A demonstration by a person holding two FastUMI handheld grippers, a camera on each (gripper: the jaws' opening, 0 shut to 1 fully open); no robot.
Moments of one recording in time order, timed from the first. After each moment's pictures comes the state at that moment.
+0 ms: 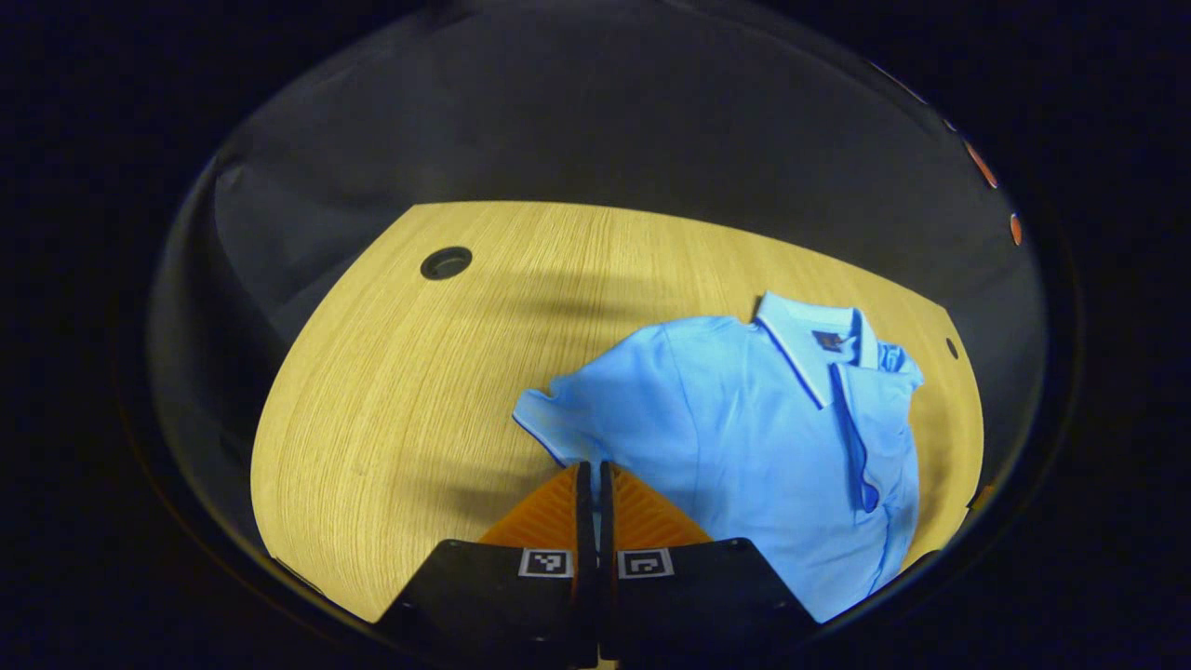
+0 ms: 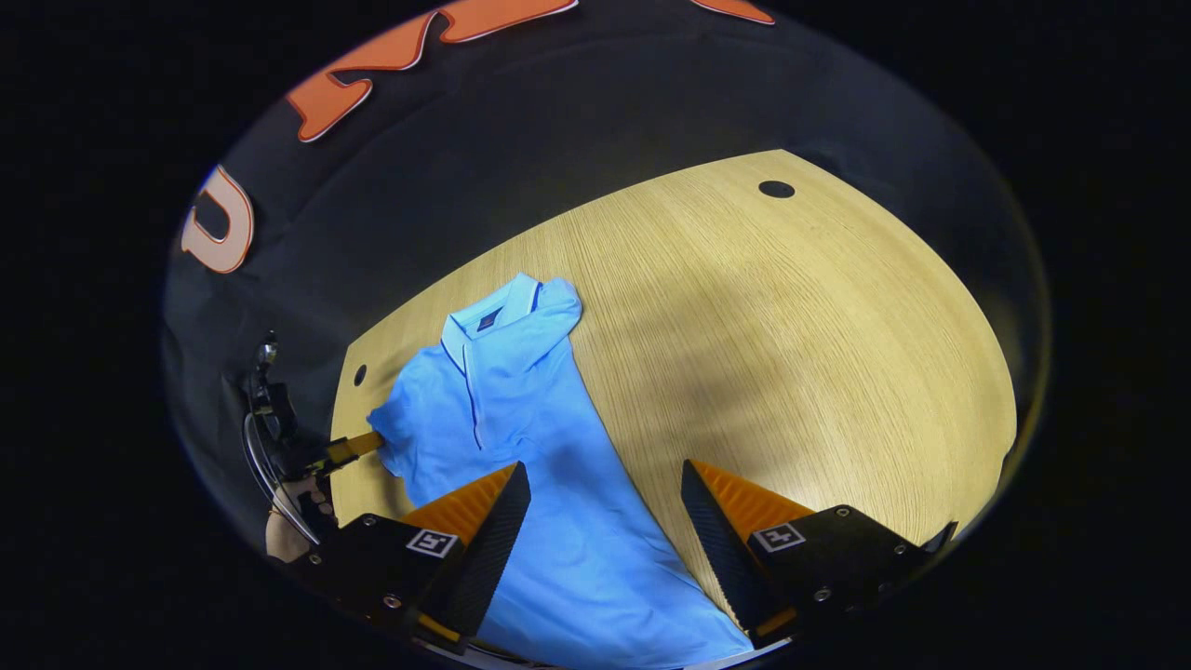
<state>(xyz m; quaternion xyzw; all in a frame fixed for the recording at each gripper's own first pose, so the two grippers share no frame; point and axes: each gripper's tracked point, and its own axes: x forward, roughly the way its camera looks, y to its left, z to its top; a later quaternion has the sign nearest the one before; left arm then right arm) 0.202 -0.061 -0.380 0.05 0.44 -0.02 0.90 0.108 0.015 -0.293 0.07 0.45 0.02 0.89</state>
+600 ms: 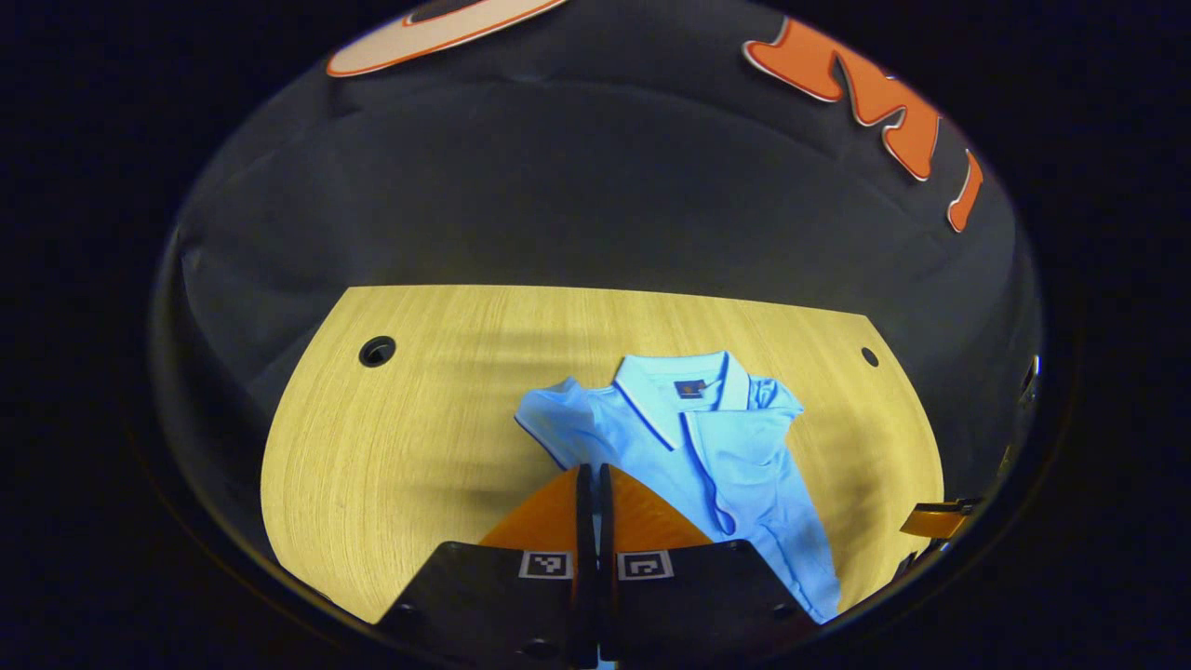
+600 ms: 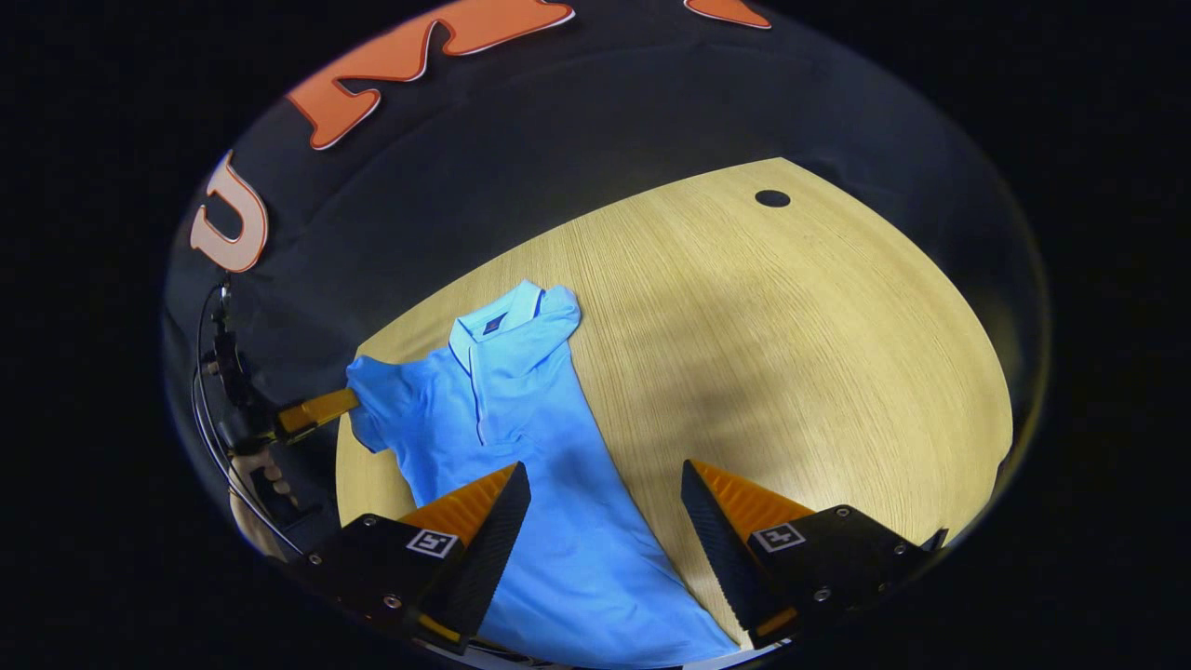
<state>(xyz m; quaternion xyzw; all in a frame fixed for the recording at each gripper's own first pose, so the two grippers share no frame) 0.191 -0.174 -0.298 0.06 0.40 -0.11 0.91 0.109 0.009 -0.295 0.07 0.44 0.03 0.89</state>
